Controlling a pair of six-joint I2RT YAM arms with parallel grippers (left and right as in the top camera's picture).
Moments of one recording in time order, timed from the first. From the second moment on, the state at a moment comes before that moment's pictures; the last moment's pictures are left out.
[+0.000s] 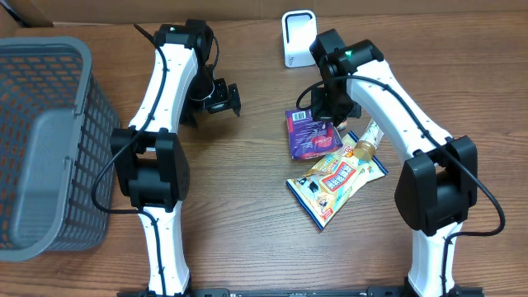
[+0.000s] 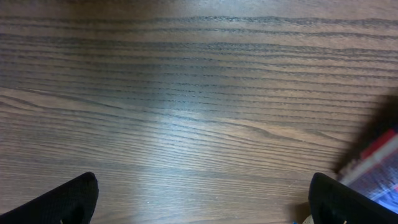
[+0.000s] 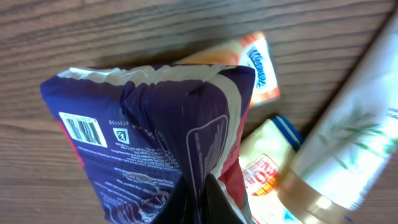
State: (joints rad) left arm -0.12 2.29 2.11 -1.49 0.14 -0.36; right arm 0.40 2.13 1.93 -1.29 0.01 0.41
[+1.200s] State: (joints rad) left arm -0.12 2.29 2.11 -1.48 0.14 -0.36; right arm 0.83 2.24 2.08 -1.52 0.43 0.50
